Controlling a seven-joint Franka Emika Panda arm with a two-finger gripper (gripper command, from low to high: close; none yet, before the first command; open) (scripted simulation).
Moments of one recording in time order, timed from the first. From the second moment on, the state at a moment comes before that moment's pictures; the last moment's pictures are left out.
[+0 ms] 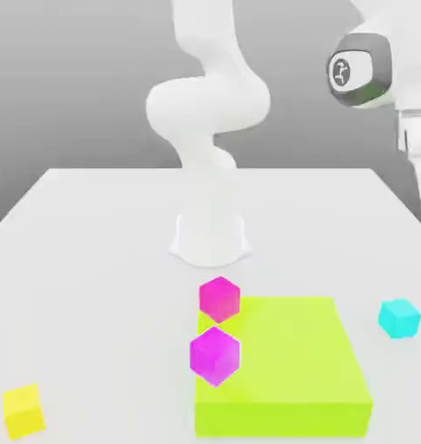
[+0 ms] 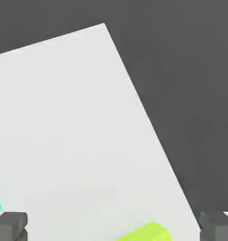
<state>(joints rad) 0.55 -0.07 0.17 -2.56 0.05 2.68 0.07</state>
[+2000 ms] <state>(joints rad) -0.08 0.29 -0.41 -2.31 0.19 2.57 -0.24</state>
